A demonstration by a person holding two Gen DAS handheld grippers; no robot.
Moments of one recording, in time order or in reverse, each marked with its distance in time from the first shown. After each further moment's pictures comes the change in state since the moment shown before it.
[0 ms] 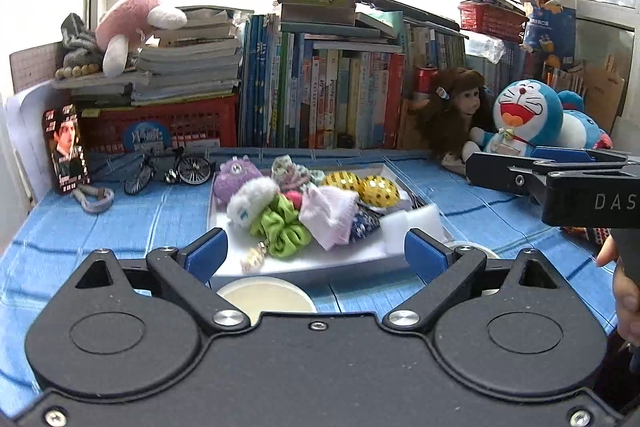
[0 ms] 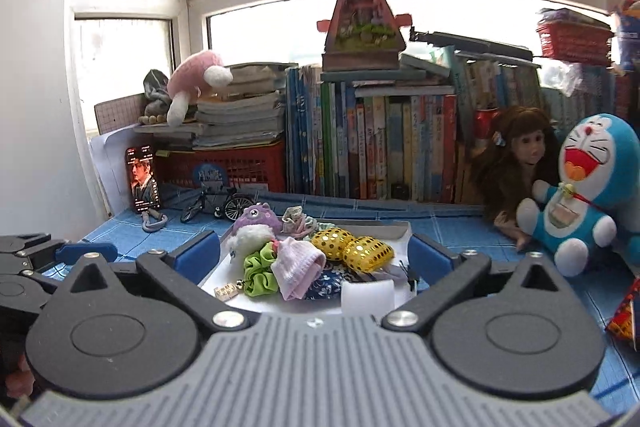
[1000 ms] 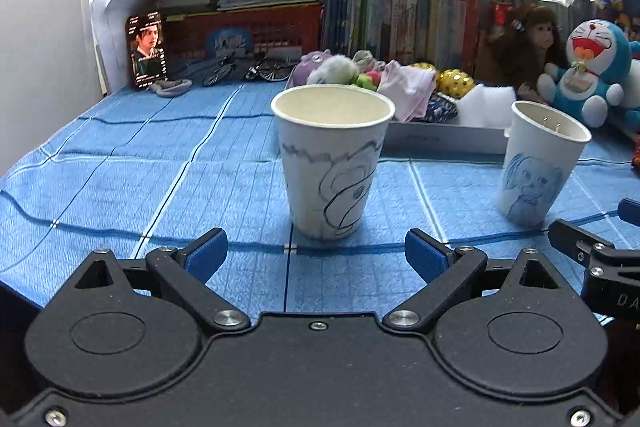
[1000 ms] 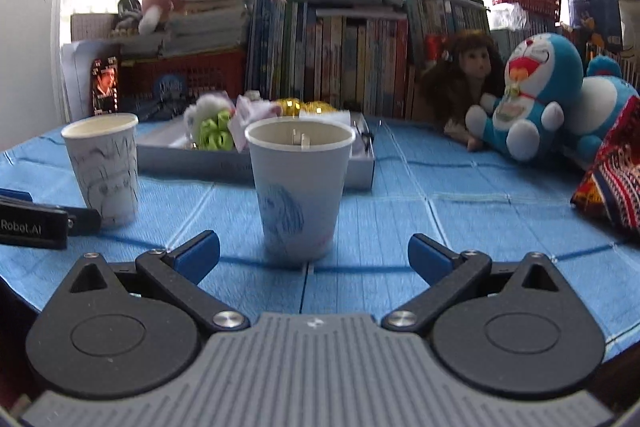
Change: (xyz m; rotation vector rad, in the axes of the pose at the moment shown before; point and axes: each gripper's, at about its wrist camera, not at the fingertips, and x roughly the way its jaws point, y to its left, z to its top) left arm 0.004 0.006 -0.125 -0.084 0.106 0.247; right arm -0.012 0.008 -0.149 -0.050 0.080 -0.166
